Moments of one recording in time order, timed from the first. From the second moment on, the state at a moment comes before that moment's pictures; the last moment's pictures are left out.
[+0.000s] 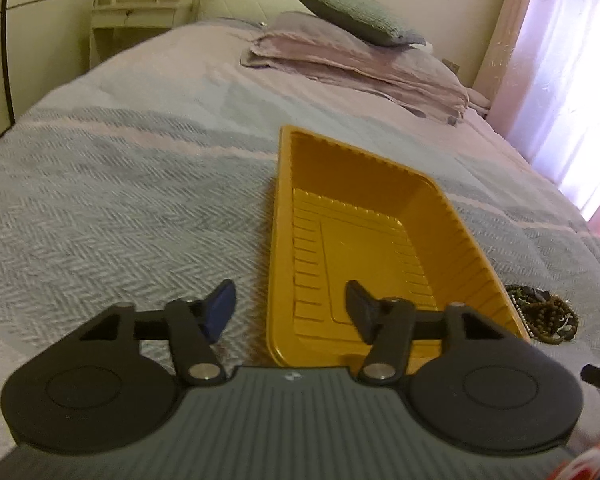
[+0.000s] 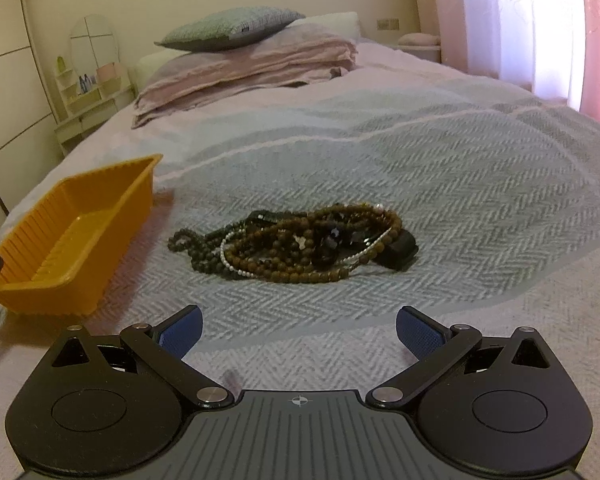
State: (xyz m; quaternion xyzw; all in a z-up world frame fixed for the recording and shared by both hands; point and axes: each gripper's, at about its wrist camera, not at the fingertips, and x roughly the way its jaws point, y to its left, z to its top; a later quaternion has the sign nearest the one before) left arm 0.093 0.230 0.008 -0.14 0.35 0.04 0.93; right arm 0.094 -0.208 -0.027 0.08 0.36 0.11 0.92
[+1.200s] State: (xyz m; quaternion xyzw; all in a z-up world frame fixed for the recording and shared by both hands) left arm 0.107 0.142 0.046 0.09 0.35 0.10 0.93; right arm 0.158 -0.261 -0.040 0.02 0.35 0.11 0.93
